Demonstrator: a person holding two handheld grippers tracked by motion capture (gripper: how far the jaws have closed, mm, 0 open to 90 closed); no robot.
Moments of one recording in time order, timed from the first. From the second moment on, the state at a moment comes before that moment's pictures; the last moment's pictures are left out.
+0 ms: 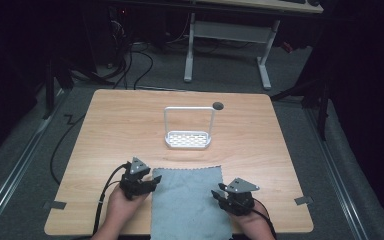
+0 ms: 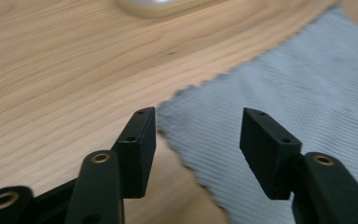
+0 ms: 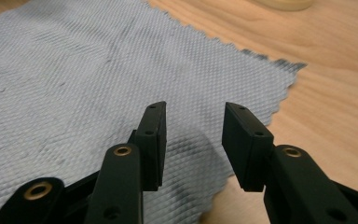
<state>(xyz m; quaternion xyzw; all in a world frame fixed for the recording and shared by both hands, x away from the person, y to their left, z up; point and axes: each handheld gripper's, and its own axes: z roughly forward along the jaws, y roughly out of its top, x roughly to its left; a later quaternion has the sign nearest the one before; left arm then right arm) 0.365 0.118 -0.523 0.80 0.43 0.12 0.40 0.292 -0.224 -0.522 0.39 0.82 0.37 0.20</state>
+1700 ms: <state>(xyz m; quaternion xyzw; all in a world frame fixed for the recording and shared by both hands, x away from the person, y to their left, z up) 0.363 0.109 -0.522 0.78 0.41 0.14 0.46 0.352 -0.224 -0.522 0.43 0.78 0.40 0.22</state>
